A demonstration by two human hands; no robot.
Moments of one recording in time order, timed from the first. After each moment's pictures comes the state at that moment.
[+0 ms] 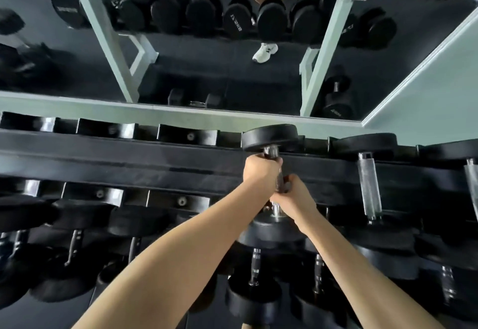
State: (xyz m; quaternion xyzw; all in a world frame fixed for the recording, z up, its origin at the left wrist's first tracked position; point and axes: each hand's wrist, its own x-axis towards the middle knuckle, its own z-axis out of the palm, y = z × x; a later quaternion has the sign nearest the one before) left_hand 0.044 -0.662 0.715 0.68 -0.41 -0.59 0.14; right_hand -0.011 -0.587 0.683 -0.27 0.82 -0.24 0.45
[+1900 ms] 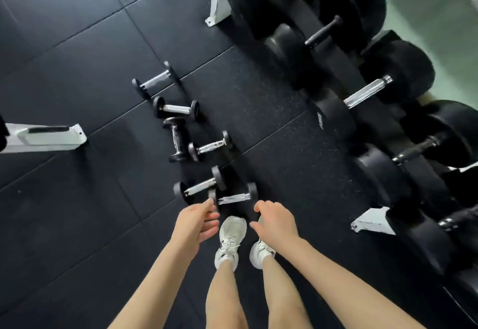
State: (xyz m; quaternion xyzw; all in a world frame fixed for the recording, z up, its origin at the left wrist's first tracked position) left_hand 0.512 -0.084 0.471 0.73 0.19 -0.57 0.31; right_hand 0.350 -0.165 0.445 -0.77 0.45 0.27 0.36
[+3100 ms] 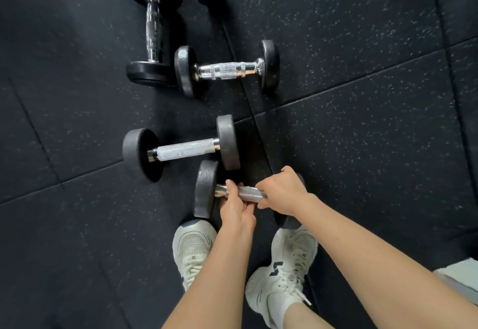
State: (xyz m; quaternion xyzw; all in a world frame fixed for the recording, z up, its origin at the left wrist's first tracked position) left_hand 0.434 -0.079 -0.021 0.46 0.60 -0.36 0.55; right_hand 0.393 -0.179 0.004 -0.85 0.12 0.48 0.20
